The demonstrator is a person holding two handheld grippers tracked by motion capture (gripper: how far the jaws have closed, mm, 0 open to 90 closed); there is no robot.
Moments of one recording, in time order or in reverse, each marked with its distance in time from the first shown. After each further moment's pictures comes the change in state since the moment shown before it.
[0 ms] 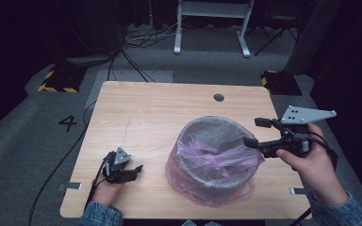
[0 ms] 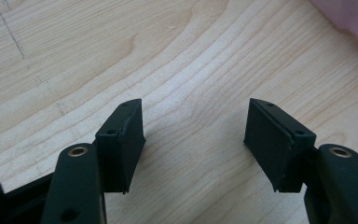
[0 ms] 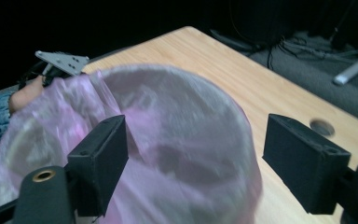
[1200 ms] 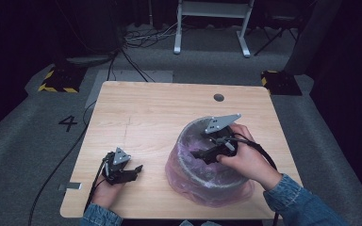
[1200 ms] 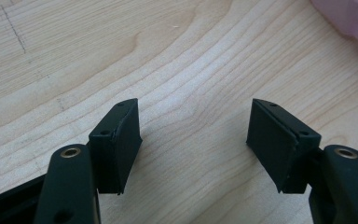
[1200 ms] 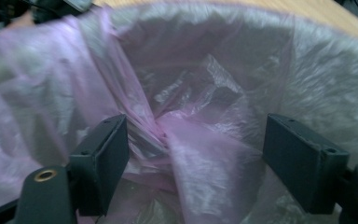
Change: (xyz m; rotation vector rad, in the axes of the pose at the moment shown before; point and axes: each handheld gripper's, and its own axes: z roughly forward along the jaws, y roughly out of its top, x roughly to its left) left arm 0.000 -0.002 0.001 -0.014 0.003 -0.026; right arm 0.039 -0.011 0.148 0.260 0.128 -0.093
